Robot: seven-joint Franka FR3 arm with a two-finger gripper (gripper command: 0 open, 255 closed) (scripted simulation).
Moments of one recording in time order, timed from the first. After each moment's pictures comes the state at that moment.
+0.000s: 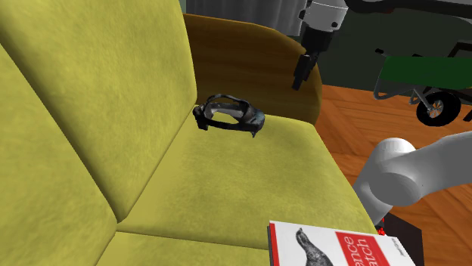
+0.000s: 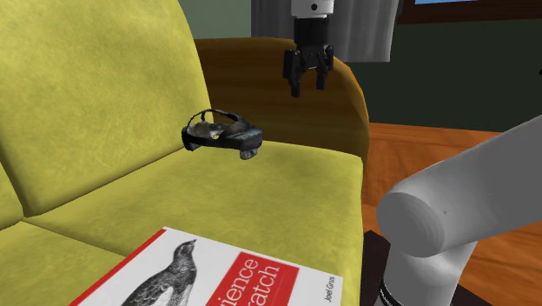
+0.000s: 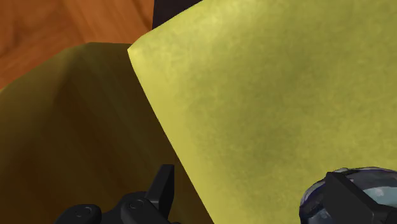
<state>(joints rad) 0.02 -0.77 0.04 -2.26 -0.07 1.58 -0.09</state>
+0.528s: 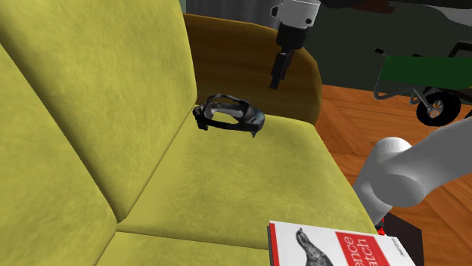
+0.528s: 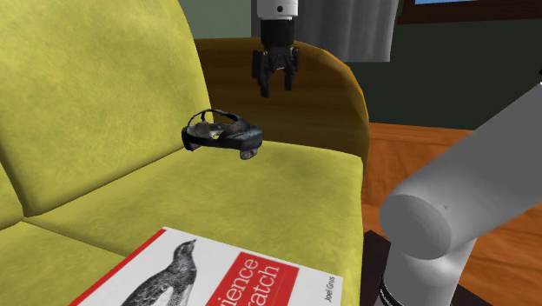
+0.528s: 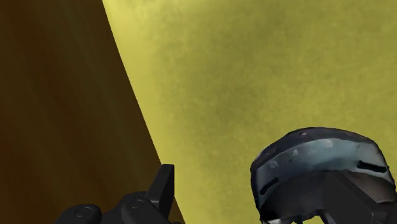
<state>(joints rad) 0.08 -0.59 0.09 -2.15 -0.03 1.63 -0.12</state>
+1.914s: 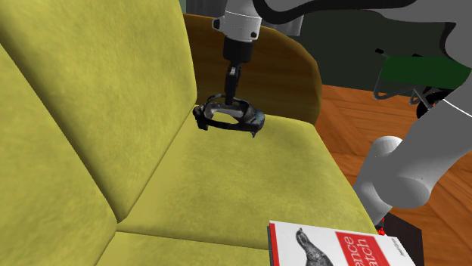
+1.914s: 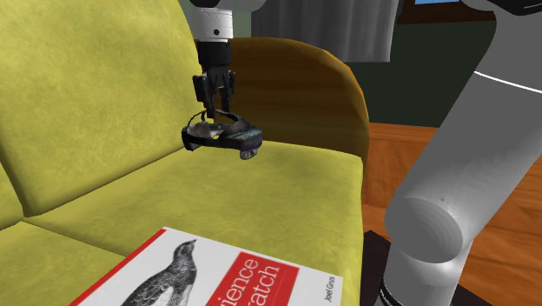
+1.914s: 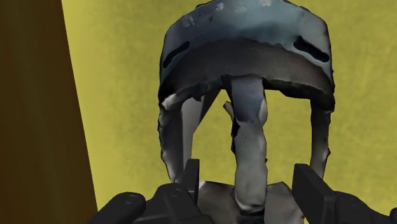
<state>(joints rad) 0.18 -0.26 0.20 -1.97 0.01 1.77 -0.19</state>
